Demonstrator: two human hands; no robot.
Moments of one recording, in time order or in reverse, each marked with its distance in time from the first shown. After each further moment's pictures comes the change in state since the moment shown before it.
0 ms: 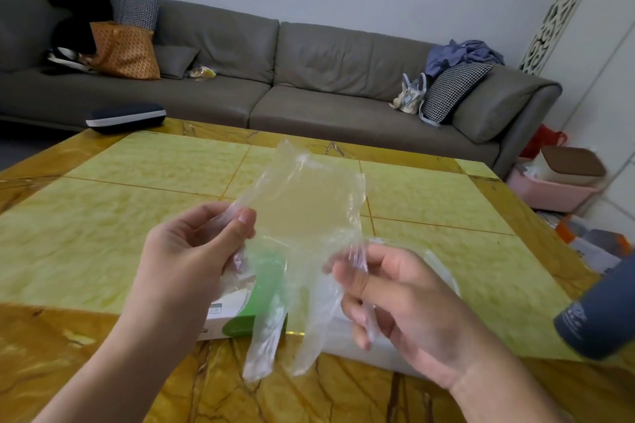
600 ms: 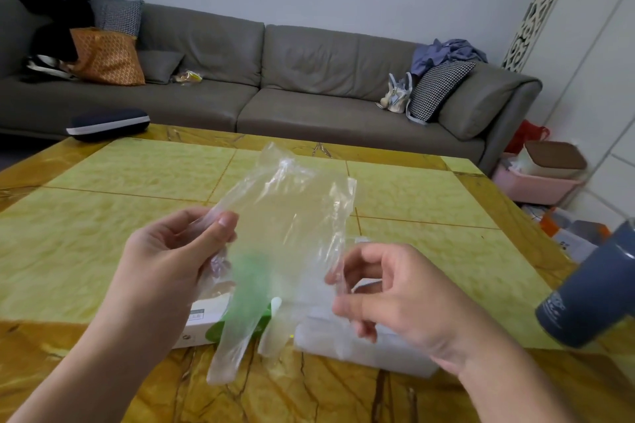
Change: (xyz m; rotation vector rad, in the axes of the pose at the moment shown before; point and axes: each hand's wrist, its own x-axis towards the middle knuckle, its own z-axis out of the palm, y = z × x) left_hand 0.007 -0.004 0.000 -0.069 -0.044 -0.050; right_hand -0.008 -0.005 -0.027 -0.386 0.044 -0.036
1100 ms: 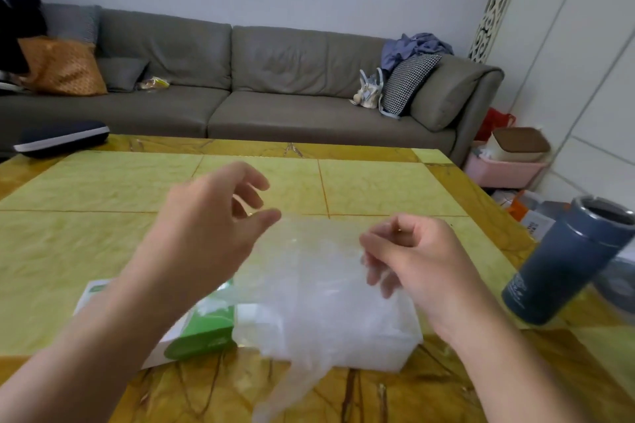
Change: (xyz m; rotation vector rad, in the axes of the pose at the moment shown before) left_hand 0.011 0.036 0.079 1.019 -0.204 0.472; right_hand -0.006 0.006 -0.045 0.049 0.546 -0.053
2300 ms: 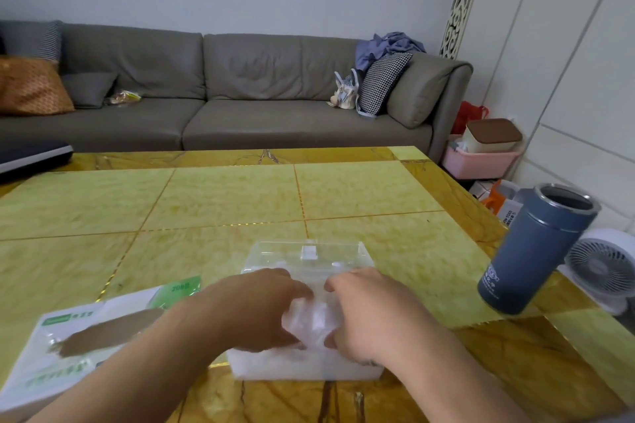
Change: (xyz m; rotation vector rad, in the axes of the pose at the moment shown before) left_hand 0.010 -0.003 0.099 0.478 -0.954 0.218; right_hand -0.002 0.028 0.011 -1.260 -0.355 0.053
